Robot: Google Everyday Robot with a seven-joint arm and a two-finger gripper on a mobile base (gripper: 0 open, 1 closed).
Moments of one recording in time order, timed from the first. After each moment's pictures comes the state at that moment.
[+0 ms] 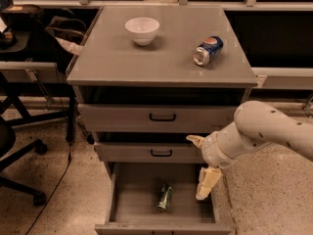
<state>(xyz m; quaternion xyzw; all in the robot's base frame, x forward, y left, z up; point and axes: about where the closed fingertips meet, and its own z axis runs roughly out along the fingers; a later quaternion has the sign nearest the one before) 0.470 -0.120 0.637 -0.71 0.65 0.15 0.22</state>
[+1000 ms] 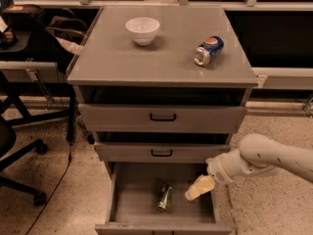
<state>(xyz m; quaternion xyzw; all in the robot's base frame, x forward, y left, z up) 0.492 -0.157 0.510 -0.42 0.85 0.23 0.20</state>
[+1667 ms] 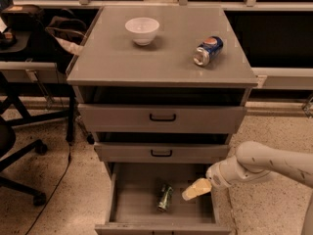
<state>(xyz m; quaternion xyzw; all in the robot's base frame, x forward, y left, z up) 0.491 -0.163 0.462 -0.32 0.90 0.26 0.16</state>
